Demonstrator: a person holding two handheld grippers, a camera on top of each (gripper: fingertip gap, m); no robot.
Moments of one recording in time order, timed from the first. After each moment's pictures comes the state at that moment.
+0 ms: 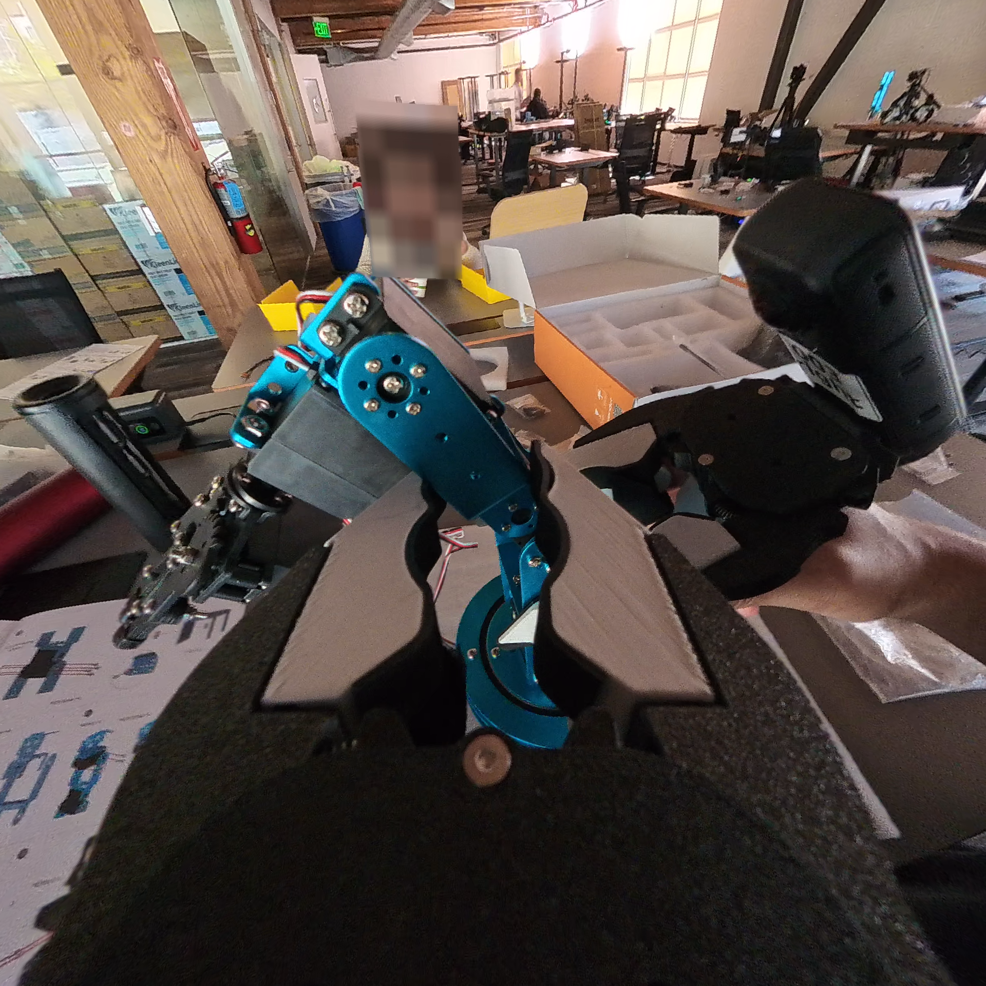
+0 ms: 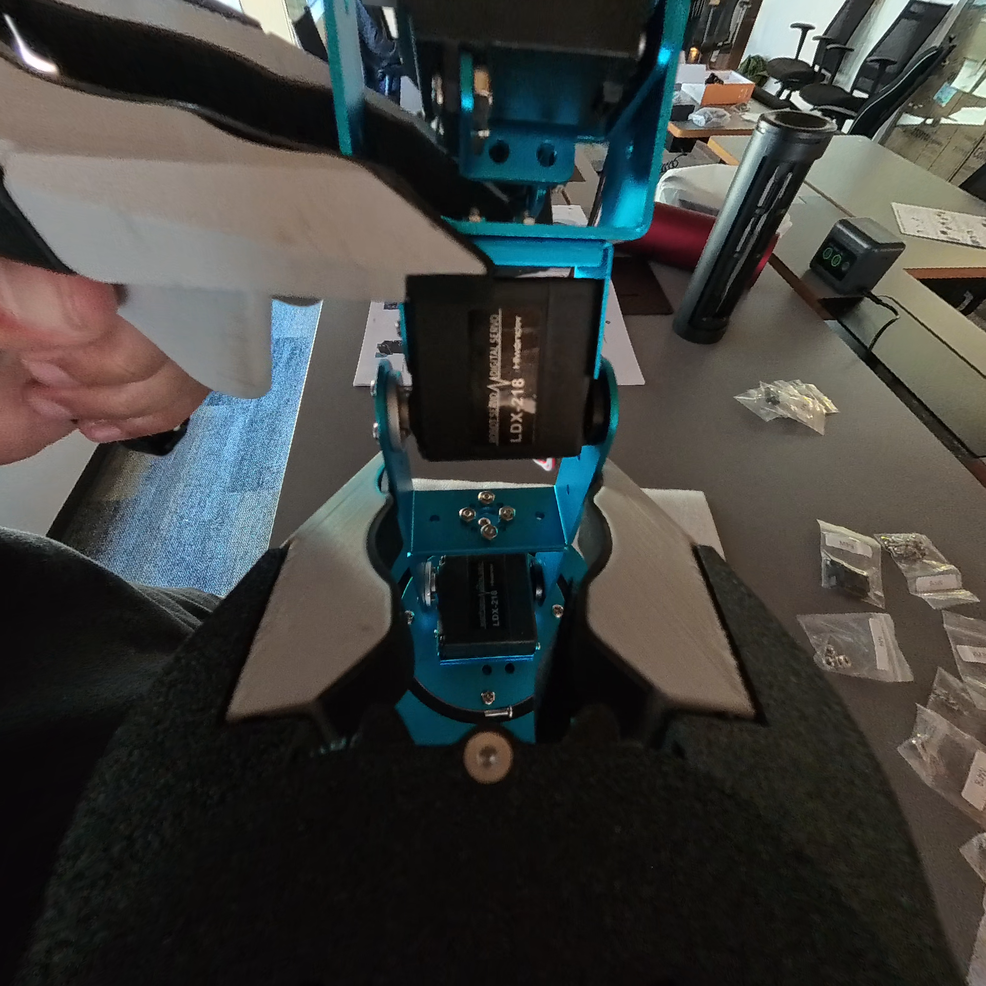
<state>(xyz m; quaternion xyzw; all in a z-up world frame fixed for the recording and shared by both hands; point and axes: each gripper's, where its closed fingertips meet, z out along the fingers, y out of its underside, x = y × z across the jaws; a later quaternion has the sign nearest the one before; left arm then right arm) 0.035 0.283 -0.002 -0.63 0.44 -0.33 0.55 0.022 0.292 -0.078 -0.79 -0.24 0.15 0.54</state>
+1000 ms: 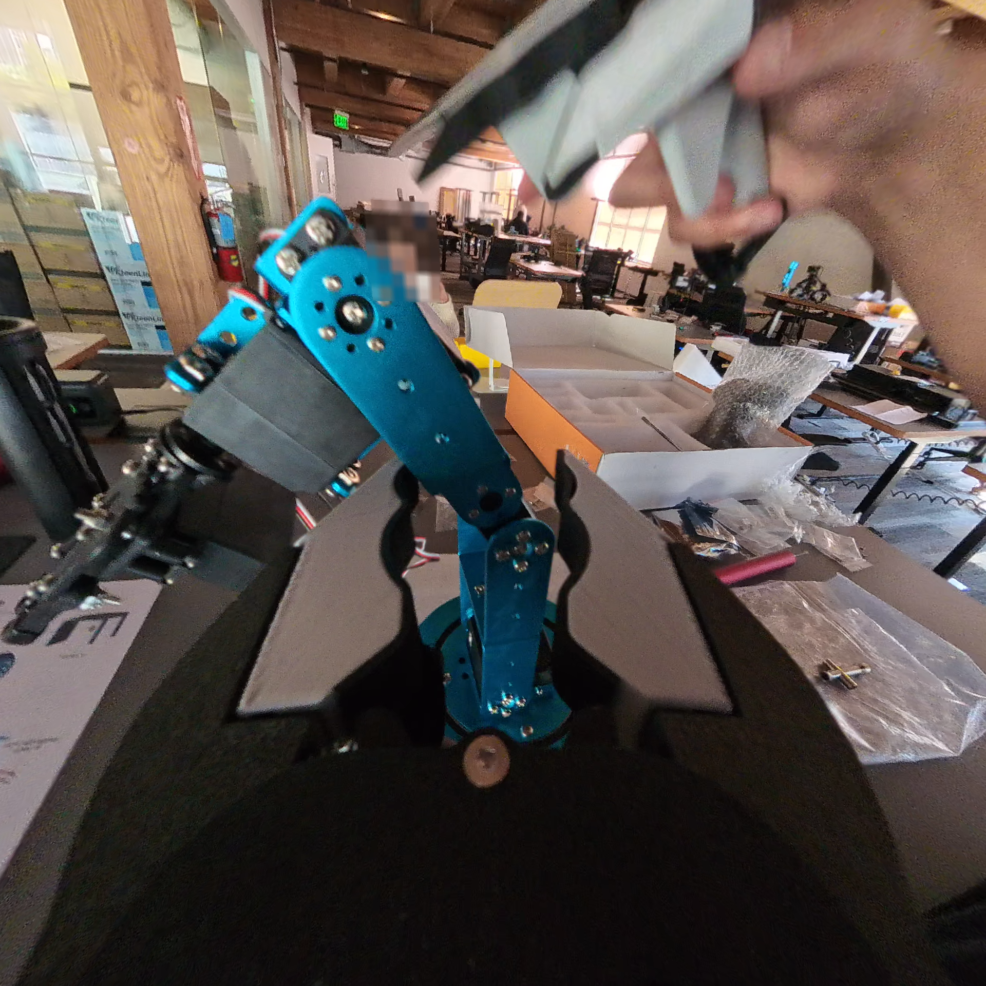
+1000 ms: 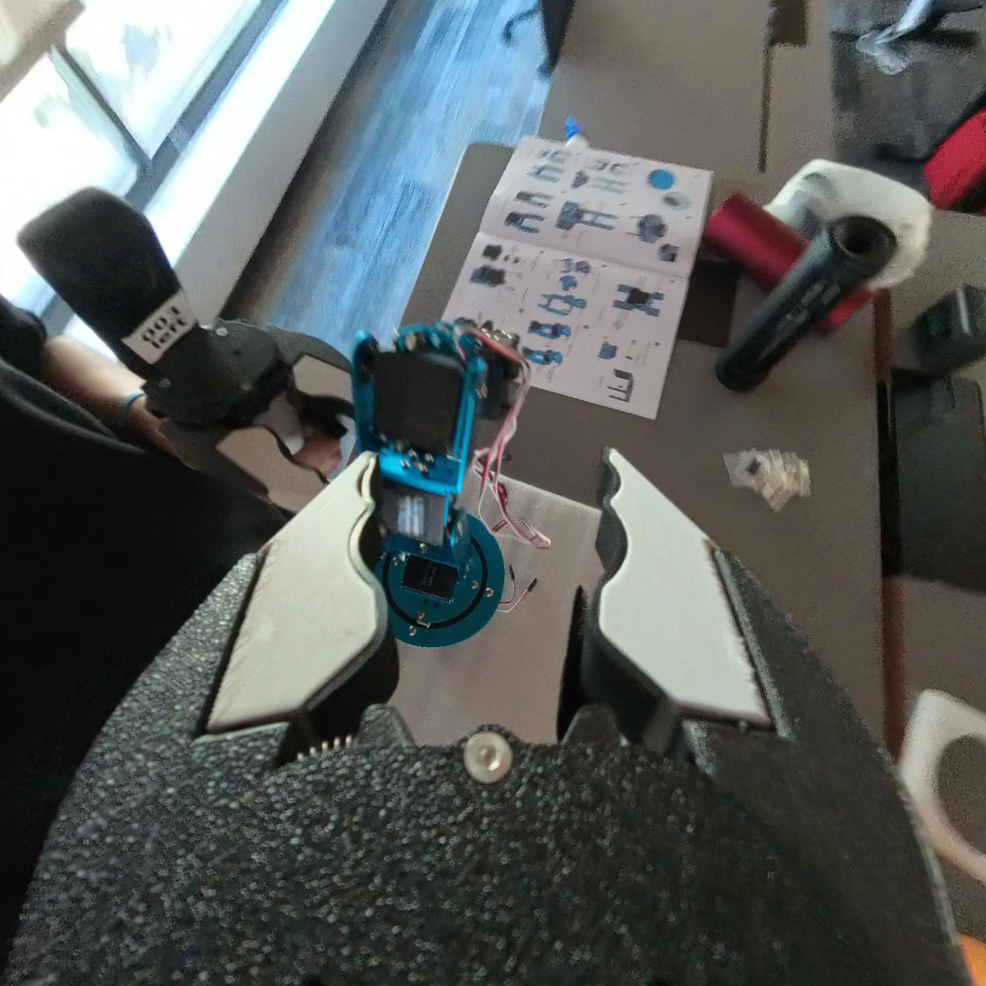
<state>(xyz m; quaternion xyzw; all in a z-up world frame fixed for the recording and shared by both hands) 0.031 0.286 -0.011 -0.61 0.36 -0.43 0.56 0.052 0.316 0.061 -0.81 -0.40 0.20 0.38</state>
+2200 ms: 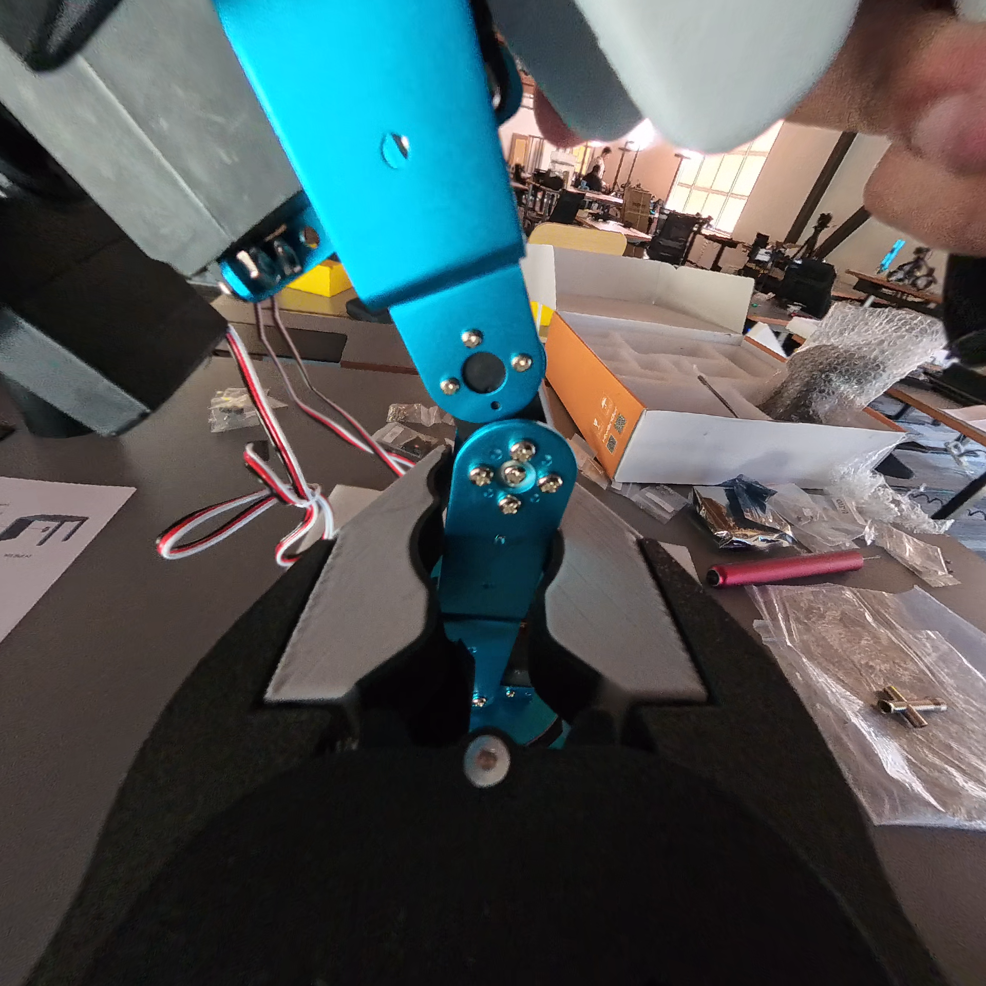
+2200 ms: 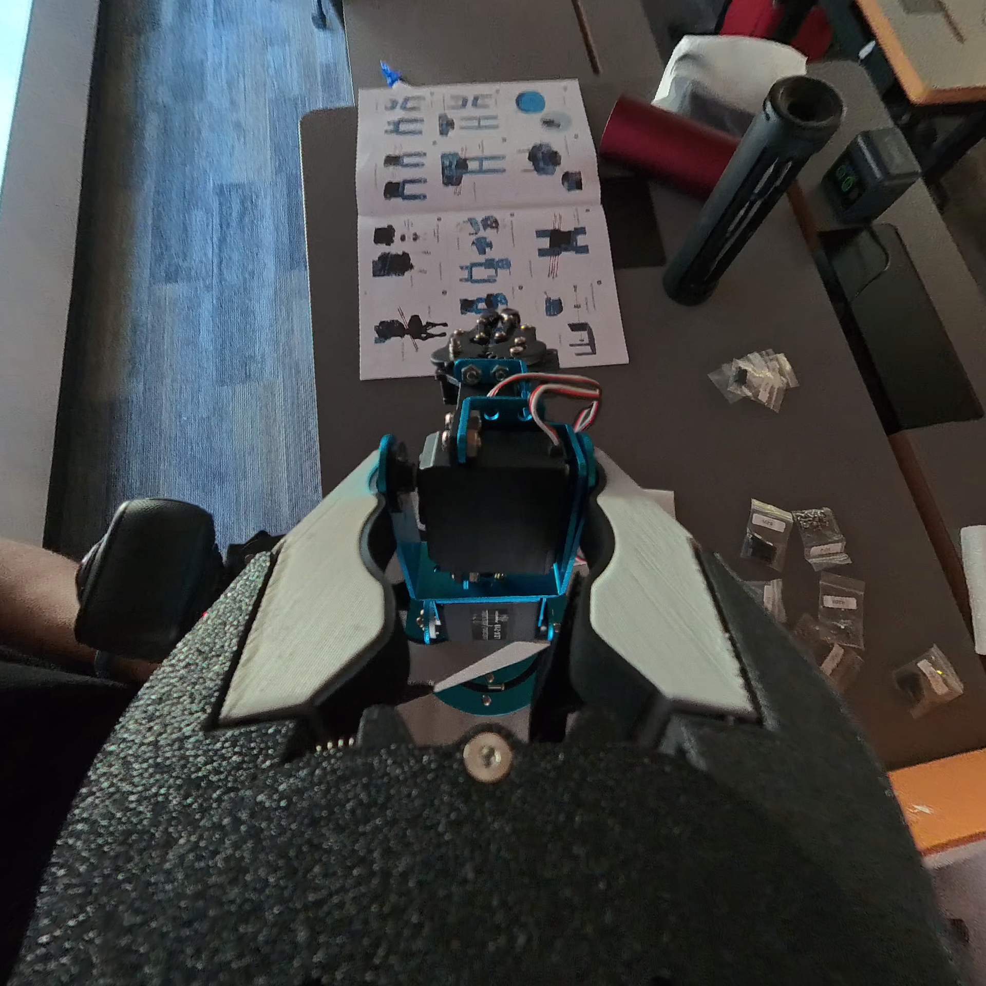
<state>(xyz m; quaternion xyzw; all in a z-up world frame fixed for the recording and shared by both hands) 0.063 0.284 -0.070 -0.67 0.32 -0.39 0.54 -0.002 0.321 0.013 -0.88 -0.24 0.09 0.39</state>
